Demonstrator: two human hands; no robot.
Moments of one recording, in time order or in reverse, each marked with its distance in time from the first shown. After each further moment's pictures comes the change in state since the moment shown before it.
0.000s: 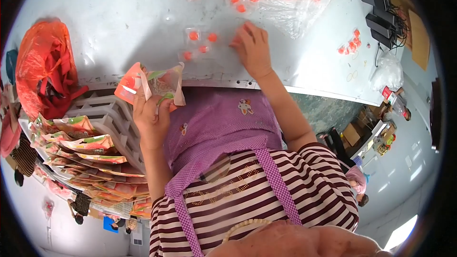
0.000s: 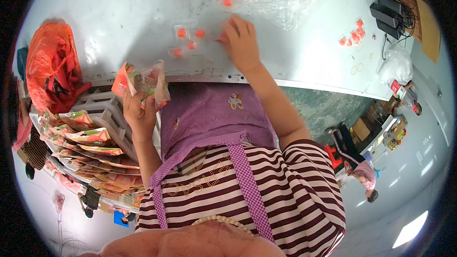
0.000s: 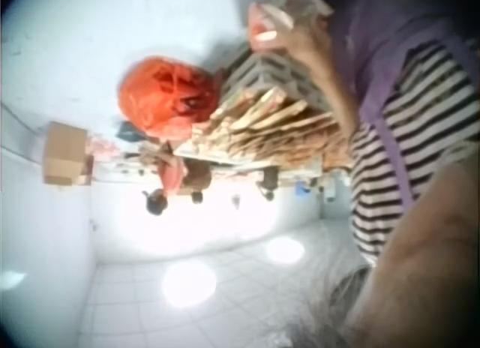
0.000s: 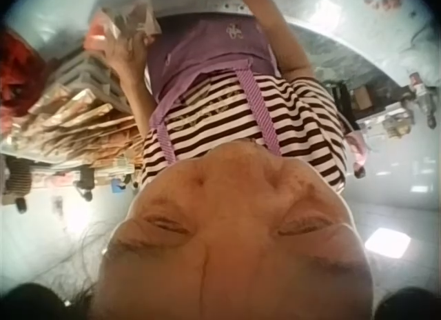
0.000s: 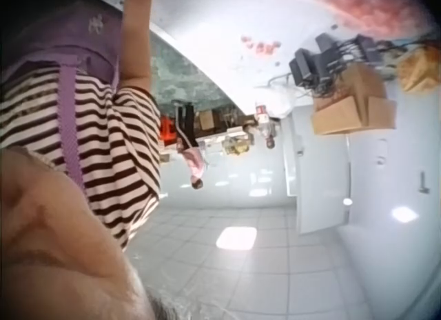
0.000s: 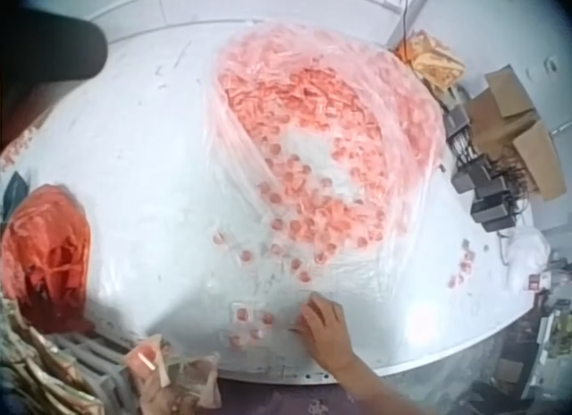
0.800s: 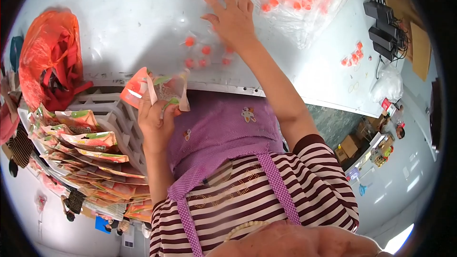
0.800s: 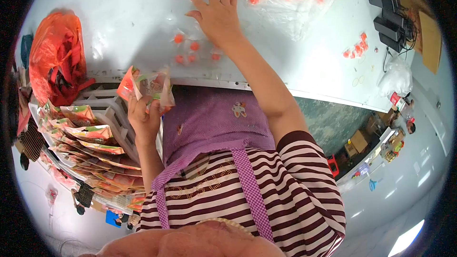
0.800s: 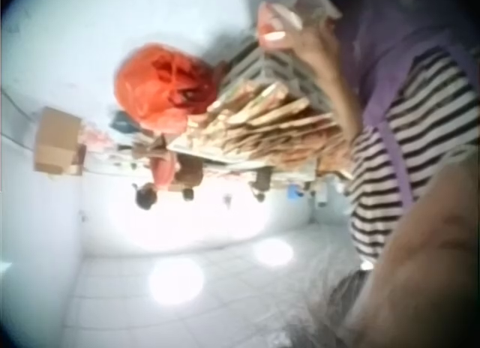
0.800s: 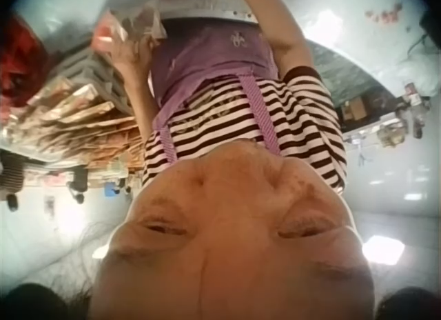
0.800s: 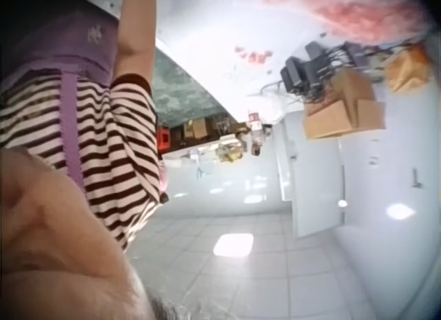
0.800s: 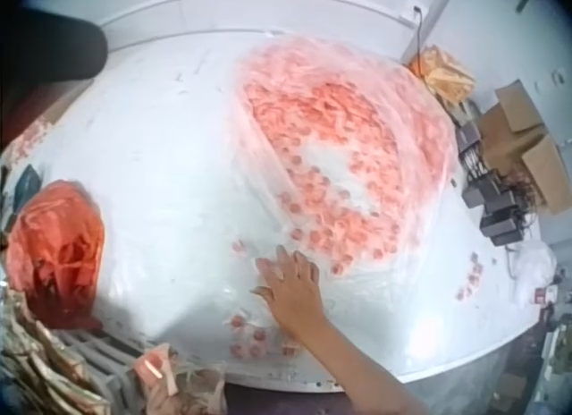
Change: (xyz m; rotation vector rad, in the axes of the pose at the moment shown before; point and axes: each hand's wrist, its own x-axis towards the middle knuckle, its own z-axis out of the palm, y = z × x) left_hand -0.006 -0.003 -0.006 0.013 0.038 0.007; right_hand 0.104 -0.044 0.030 -0.187 0.052 -0.137
